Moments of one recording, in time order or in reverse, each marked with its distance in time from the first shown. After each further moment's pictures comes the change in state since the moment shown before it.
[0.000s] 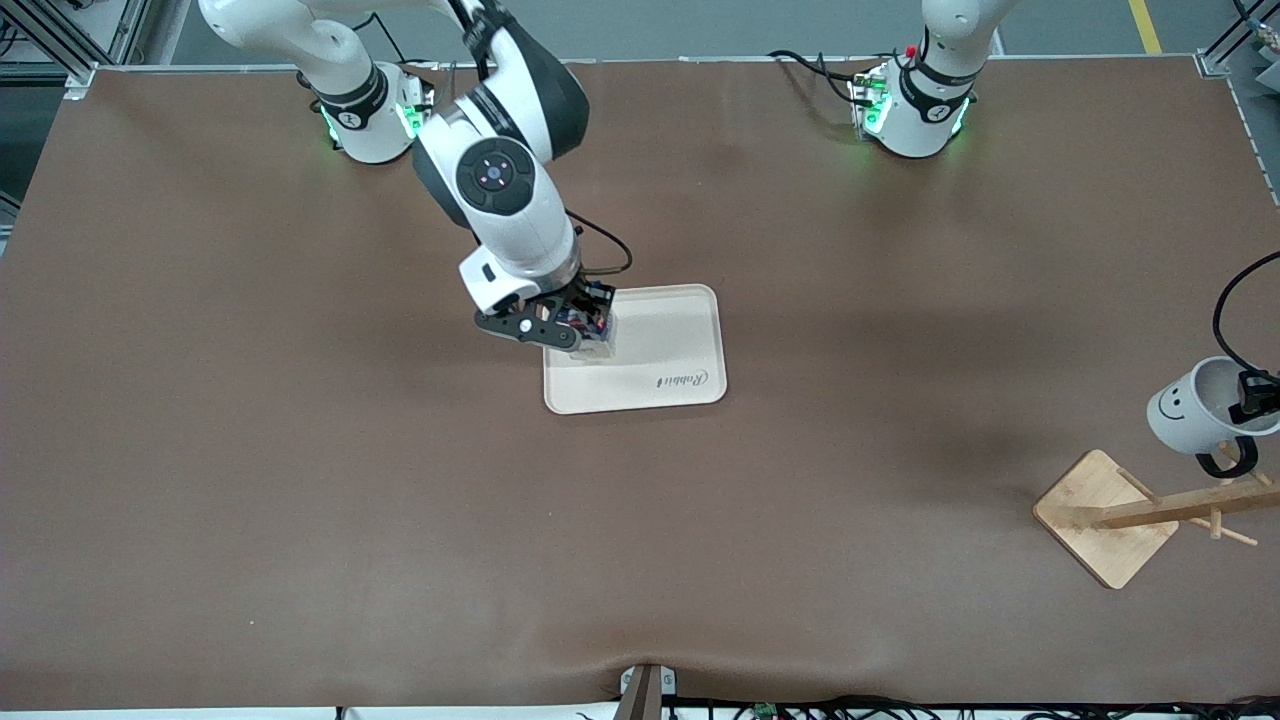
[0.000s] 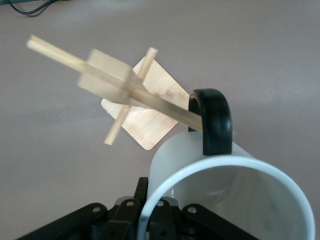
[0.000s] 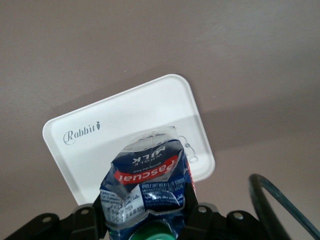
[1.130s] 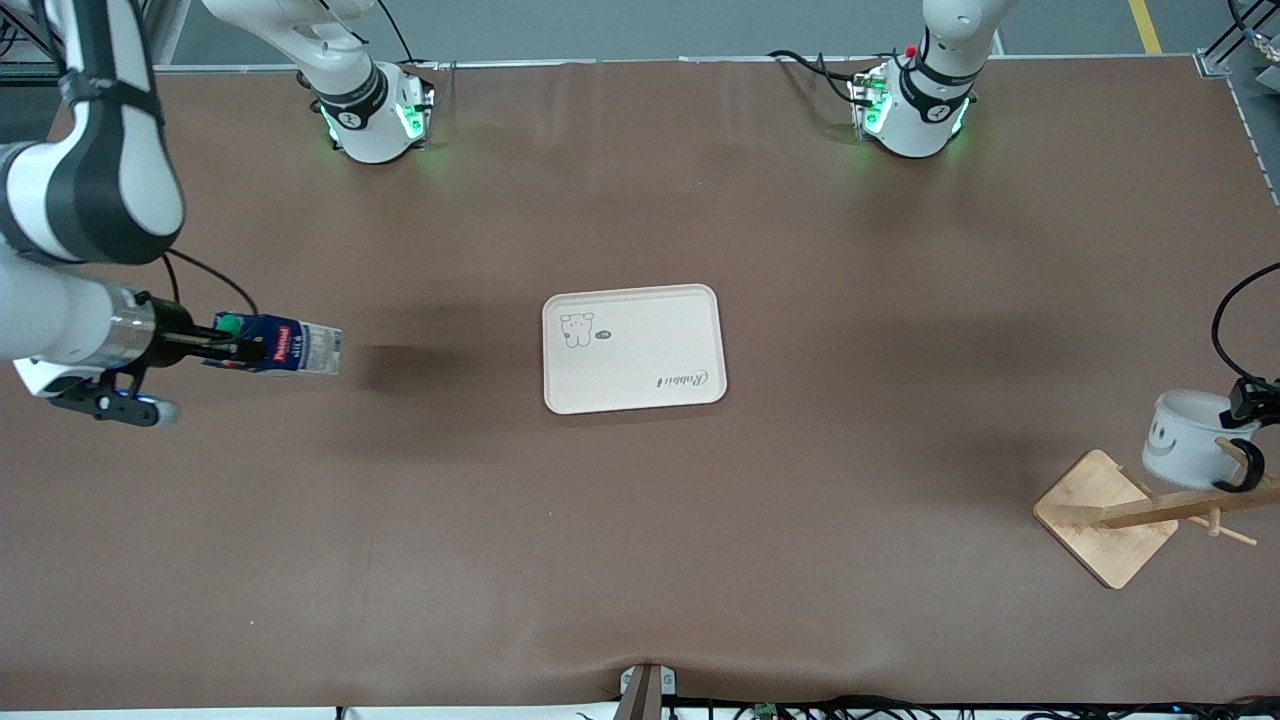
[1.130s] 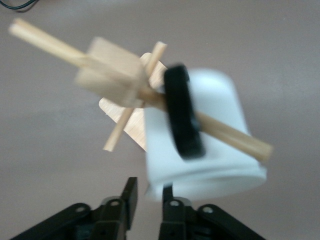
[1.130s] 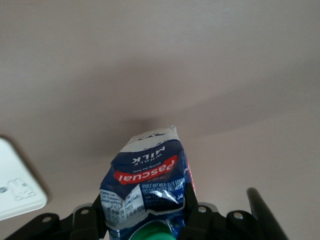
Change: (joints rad) left arm 0.012 0.049 -0.007 0.001 0.000 0.031 0.022; right arm -0.694 -0.118 -0.025 -0.116 -0.060 -0.214 -0.718
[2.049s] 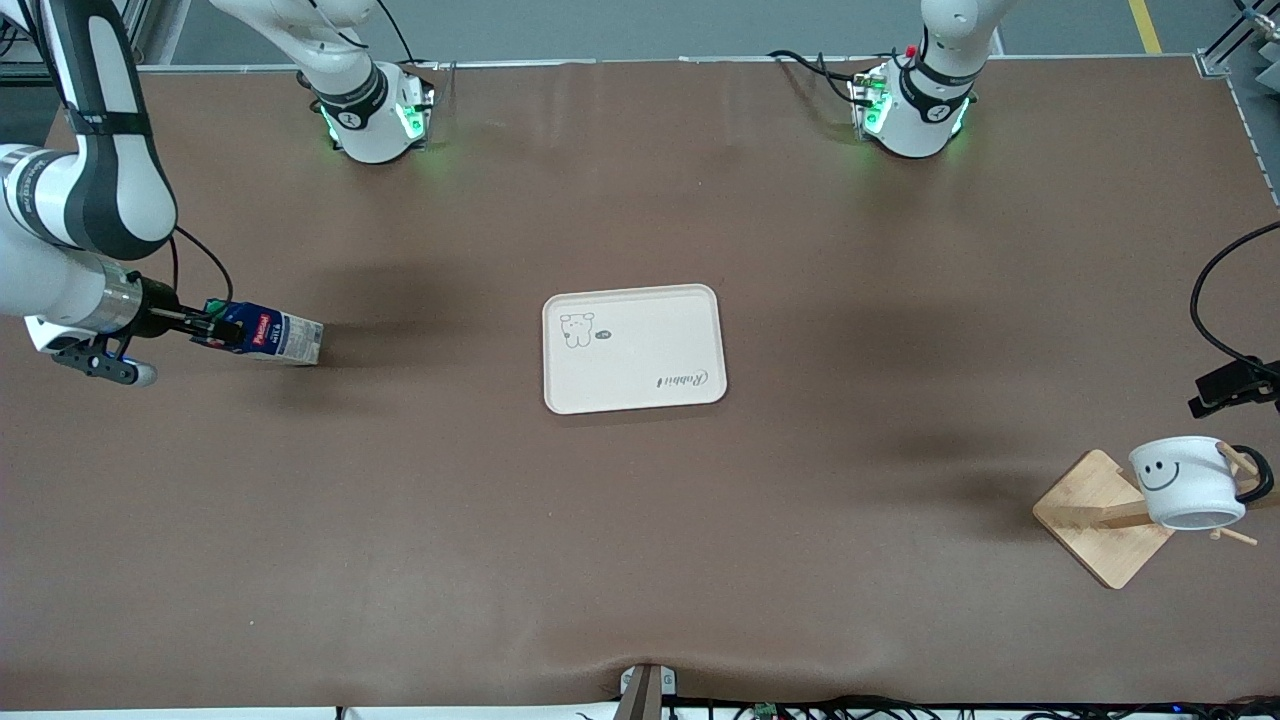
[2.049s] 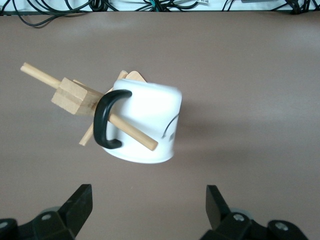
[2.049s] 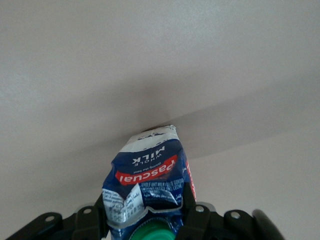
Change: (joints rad) left arm -0.037 -0.122 -0.069 0.015 0.000 -0.075 -0.216; right arm -0.148 -0.137 0.004 -0.428 0.000 0.347 -0.108
